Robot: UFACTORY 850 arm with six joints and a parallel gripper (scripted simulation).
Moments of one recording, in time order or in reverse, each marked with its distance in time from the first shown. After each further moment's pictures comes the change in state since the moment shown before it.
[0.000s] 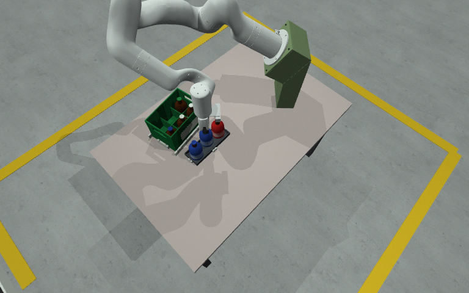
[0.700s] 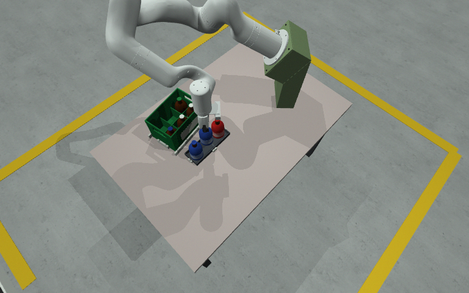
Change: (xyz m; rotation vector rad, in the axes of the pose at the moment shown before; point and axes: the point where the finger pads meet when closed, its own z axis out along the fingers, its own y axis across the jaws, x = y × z) arm 0.000 0.000 -0.018 0.000 0.000 0.000
